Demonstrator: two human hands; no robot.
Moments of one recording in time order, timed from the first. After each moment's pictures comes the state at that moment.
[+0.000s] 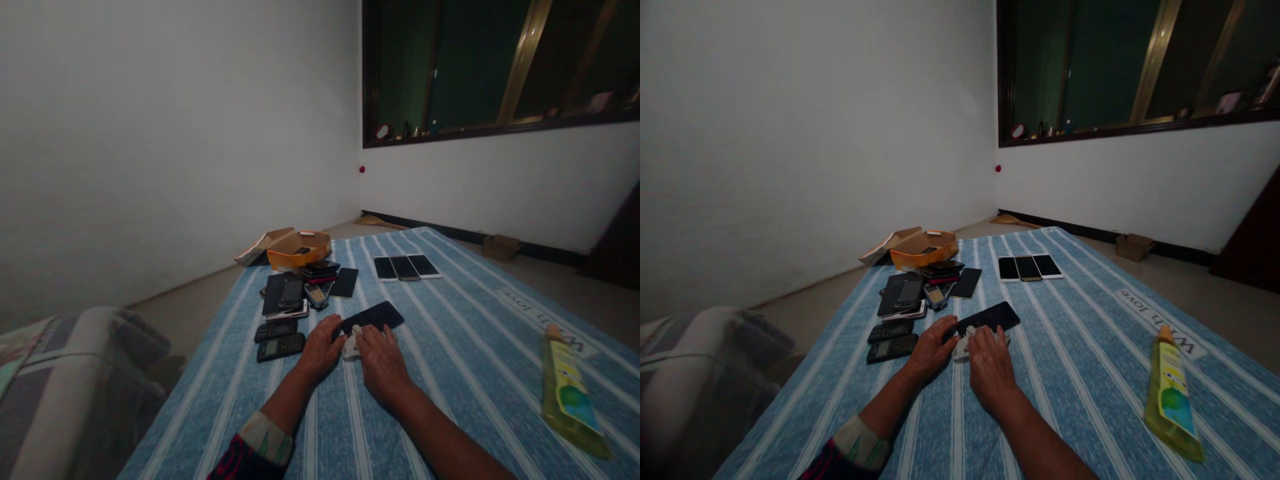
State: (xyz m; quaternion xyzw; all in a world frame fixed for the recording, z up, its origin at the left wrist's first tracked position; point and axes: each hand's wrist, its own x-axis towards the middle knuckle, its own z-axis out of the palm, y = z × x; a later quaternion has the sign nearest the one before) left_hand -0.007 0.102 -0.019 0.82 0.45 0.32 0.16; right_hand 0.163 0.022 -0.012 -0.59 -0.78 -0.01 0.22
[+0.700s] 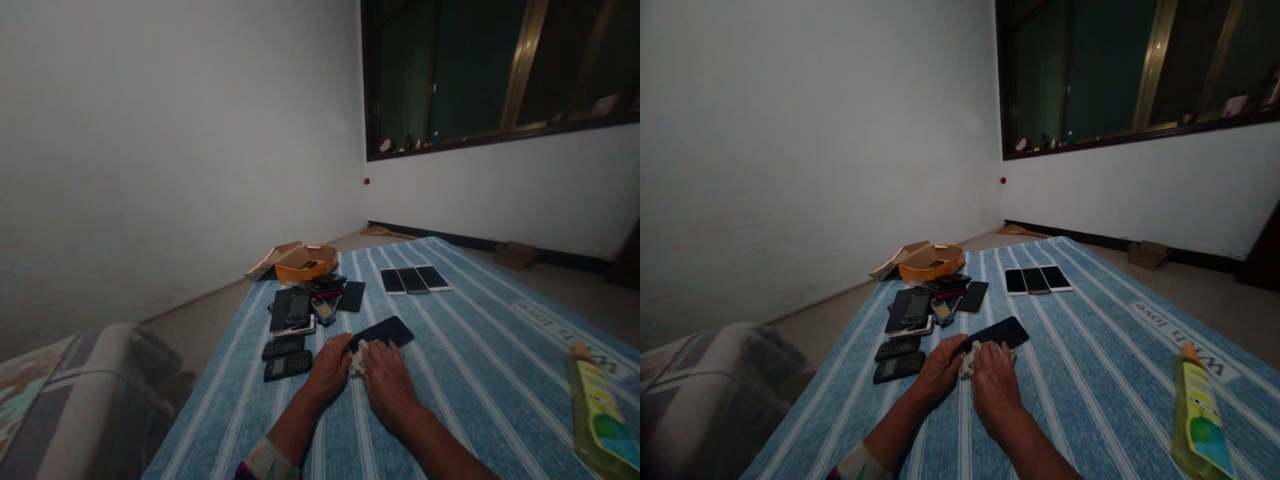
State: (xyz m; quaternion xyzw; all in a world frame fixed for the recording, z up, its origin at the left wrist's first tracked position) left_hand -0.007 0.094 -0.014 0.82 0.45 0.31 0.17; right_hand 0.152 0.031 -0.021 -0.59 -0.77 -0.02 0.22
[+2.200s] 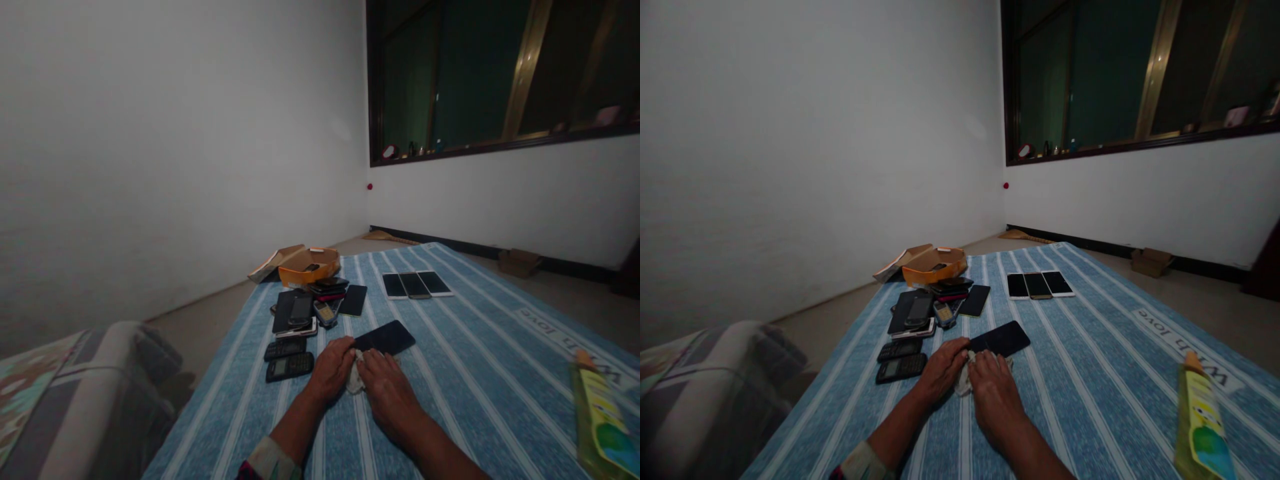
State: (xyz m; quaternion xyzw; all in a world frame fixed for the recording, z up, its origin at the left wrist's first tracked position) left_hand -0.005 0.095 -0.011 0.83 0.44 0.29 0.16; right_hand 0.157 0.023 -0.018 -0.55 -0.81 0.05 0.19
